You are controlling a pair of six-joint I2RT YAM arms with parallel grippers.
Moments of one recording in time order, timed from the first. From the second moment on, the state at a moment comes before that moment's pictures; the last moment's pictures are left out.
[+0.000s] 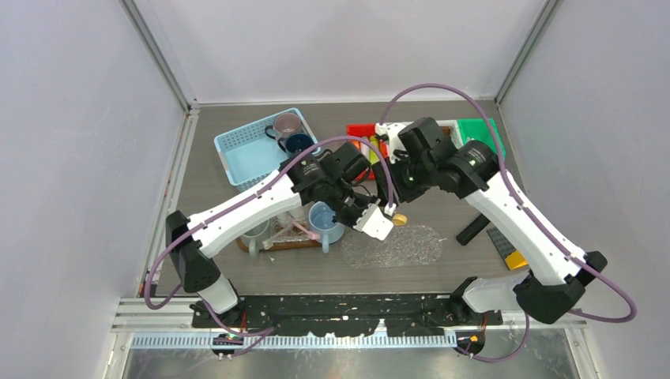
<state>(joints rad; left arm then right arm) -1.00 1.63 1.67 -1.08 0.59 1.16 0.70 1.29 1.60 -1.21 -0.07 0.17</state>
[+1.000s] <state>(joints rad) -1.02 1.62 1.67 -1.08 0.51 1.20 0.80 1.49 1.58 -1.23 0.11 0.11</state>
